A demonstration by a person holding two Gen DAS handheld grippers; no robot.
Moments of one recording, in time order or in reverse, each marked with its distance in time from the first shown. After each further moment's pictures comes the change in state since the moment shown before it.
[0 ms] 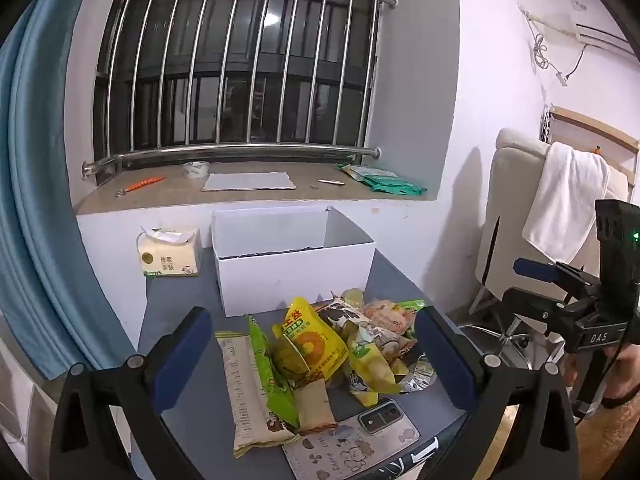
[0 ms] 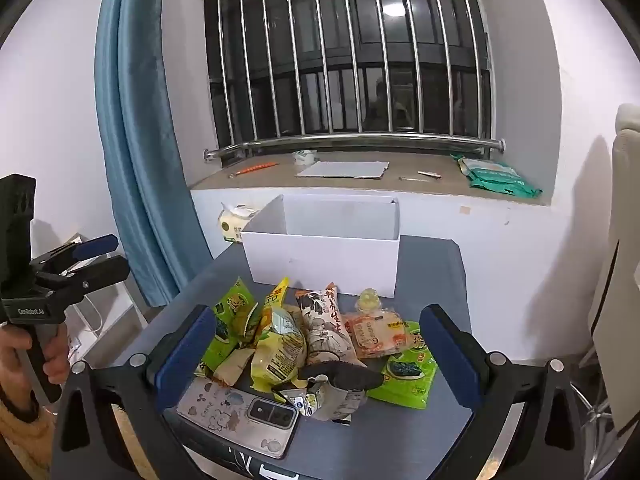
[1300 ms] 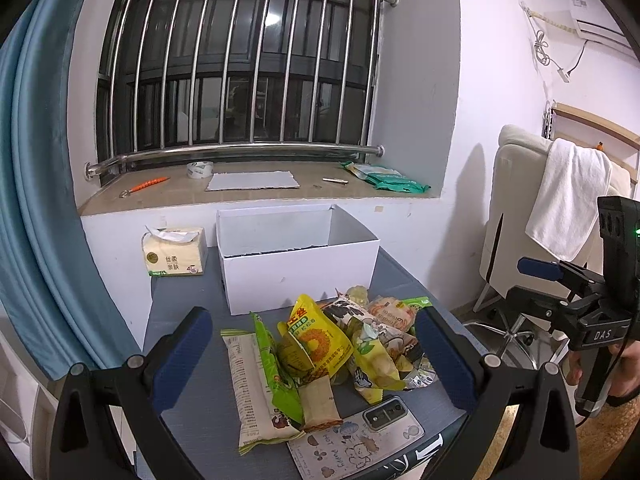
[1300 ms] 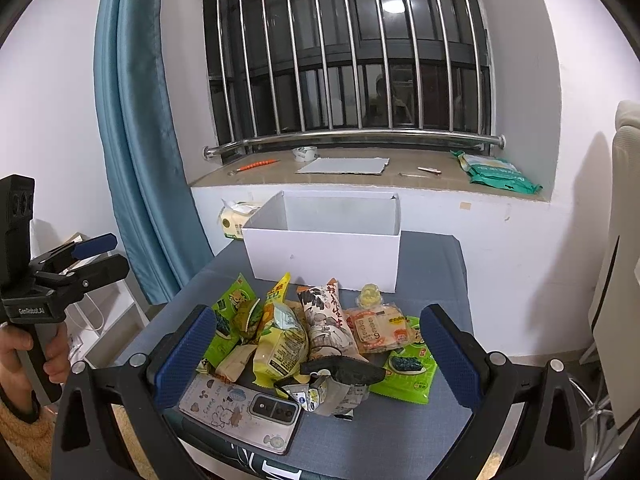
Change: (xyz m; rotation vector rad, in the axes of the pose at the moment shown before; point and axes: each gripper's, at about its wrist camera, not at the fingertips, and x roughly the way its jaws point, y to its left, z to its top) left arm -0.003 0.002 -0.002 0.010 -0.001 0.014; right arm -0.005 -0.022 0.002 0.039 0.015 0.023
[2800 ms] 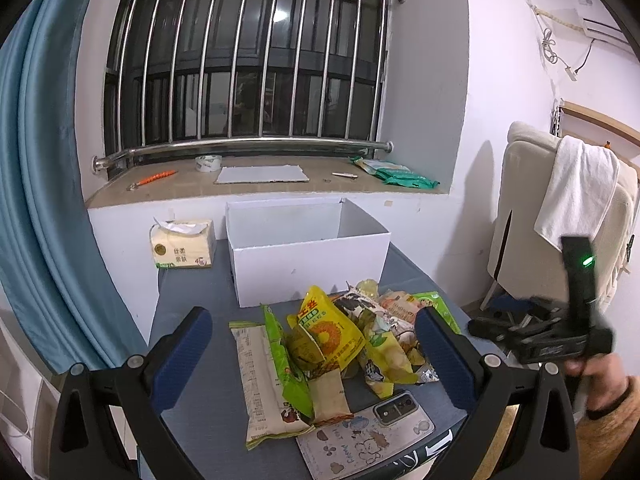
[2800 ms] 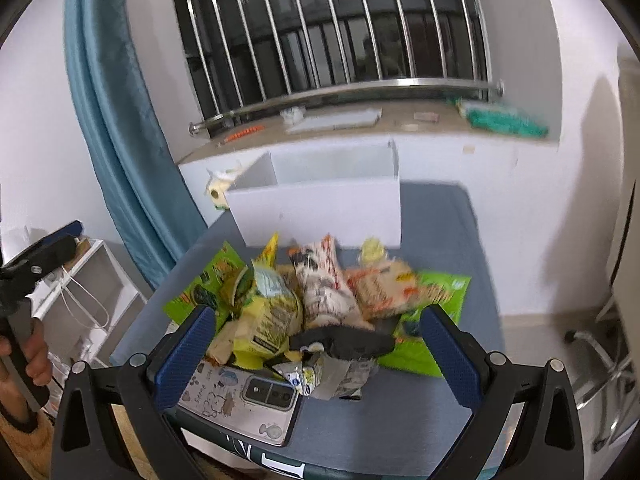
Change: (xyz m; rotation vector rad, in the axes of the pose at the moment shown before) left arm 0.003 0.004 -0.008 -0.010 0.022 0.031; right arm 0.054 -0.025 -0.030 0.117 0.133 0.032
